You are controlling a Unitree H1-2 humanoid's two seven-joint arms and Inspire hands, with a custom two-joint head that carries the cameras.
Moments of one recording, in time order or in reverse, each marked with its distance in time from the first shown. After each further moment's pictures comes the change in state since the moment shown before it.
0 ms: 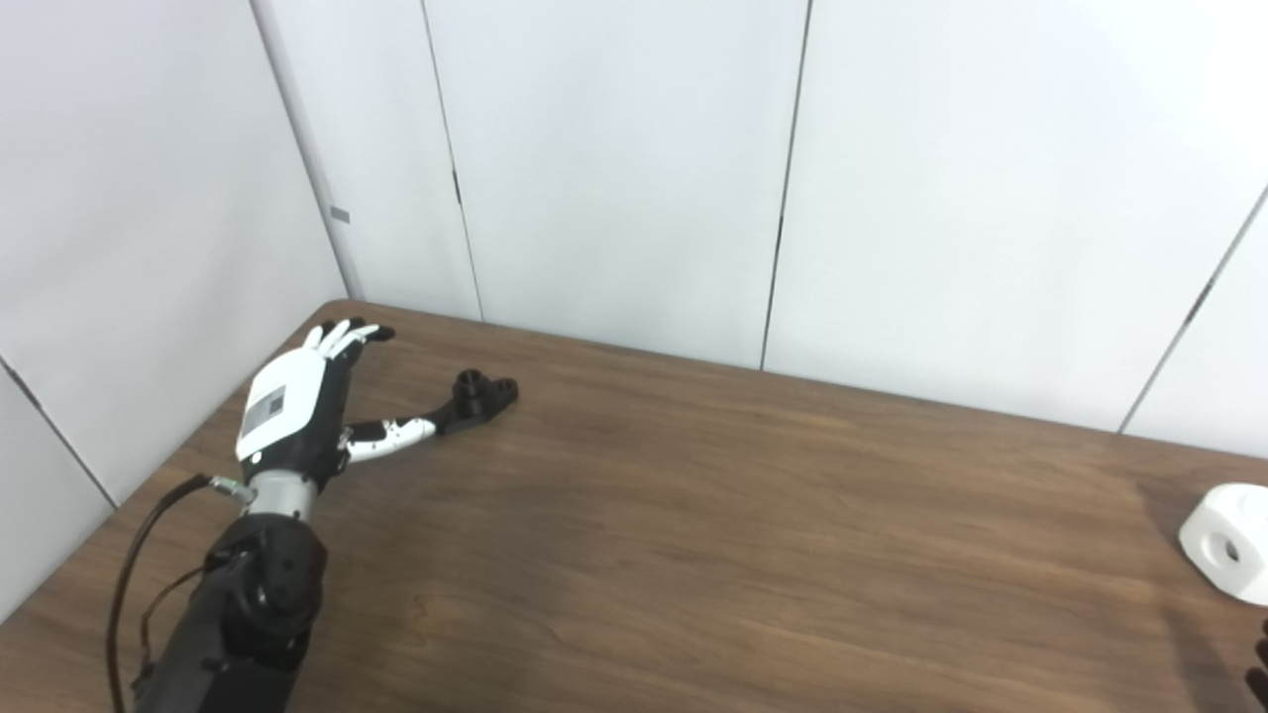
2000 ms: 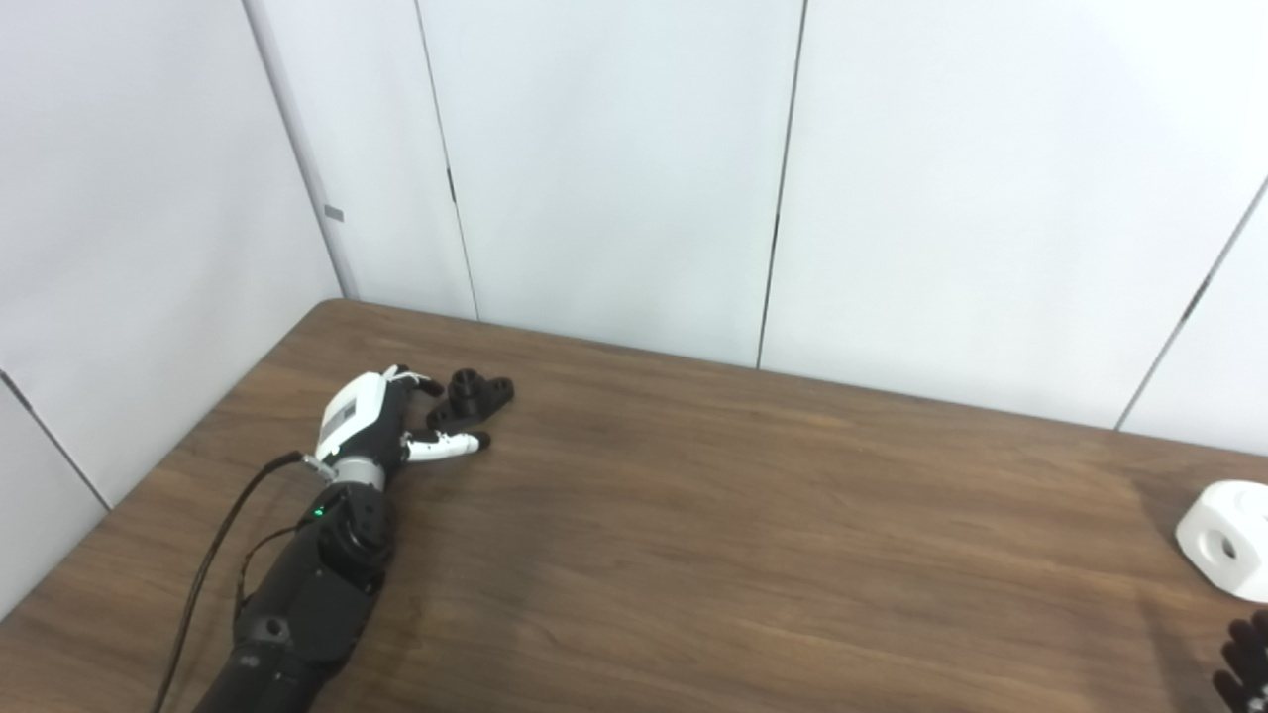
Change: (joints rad) left arm -0.248 -0.006 -0.177 0.523 -0.148 0.021 0.077; right arm 0.032 0.016 0.016 -0.046 -0.002 0.034 0.005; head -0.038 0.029
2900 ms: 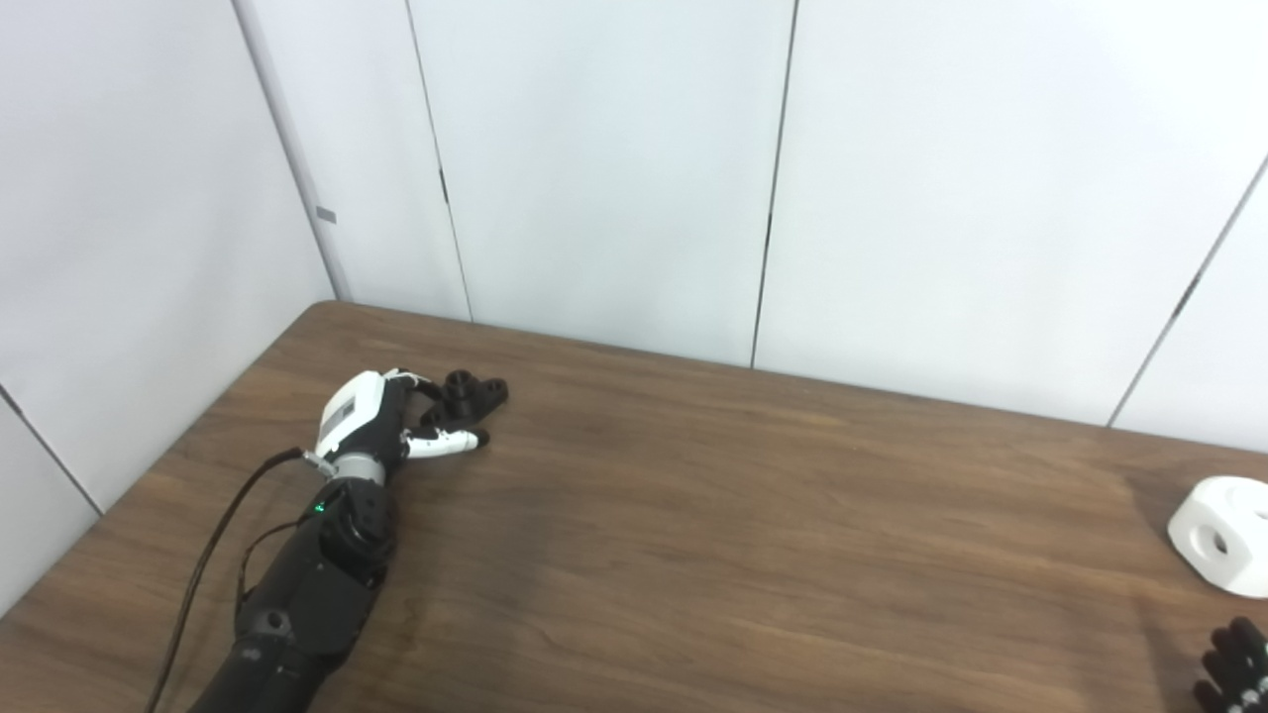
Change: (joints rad) left arm -0.025 -0.003 -0.012 0.012 -0.027 0.029 0.002; right arm 0.016 0.013 0.010 -0.027 -0.021 0.054 -0.029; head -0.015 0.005
